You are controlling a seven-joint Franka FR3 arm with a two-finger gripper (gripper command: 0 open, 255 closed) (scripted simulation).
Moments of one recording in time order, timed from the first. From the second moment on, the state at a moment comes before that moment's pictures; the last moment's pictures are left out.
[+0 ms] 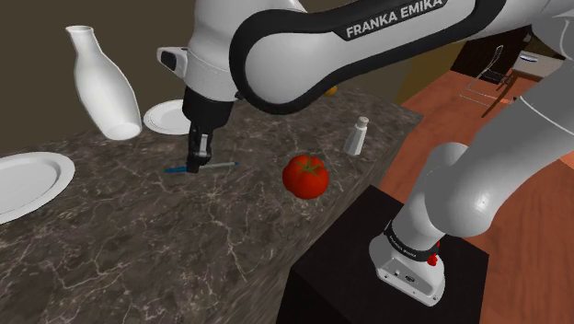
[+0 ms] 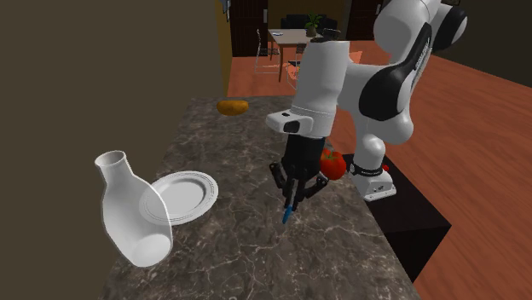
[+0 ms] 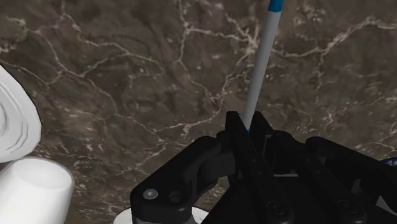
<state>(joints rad) 0.25 -0.24 0.44 -2.24 0.23 2.32 -0.46</state>
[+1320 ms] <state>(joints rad) 0.12 0.16 0.30 -1.75 0.12 2.18 -0.67</state>
